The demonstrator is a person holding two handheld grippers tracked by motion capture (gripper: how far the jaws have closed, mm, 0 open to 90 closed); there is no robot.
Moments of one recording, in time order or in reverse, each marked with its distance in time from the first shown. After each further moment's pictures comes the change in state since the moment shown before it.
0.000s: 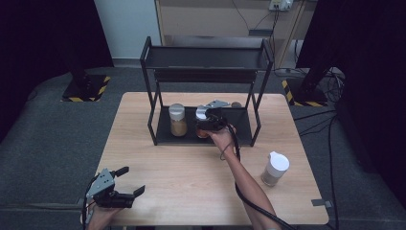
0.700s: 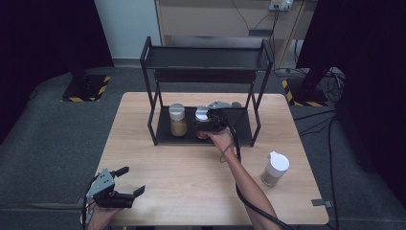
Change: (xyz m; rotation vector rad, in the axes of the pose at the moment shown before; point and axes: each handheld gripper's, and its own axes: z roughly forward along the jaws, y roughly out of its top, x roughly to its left) left arm 0.000 0.000 0.000 0.003 -0.001 0.002; right arm -0.008 -0.007 -0.002 -0.021 0.031 0.052
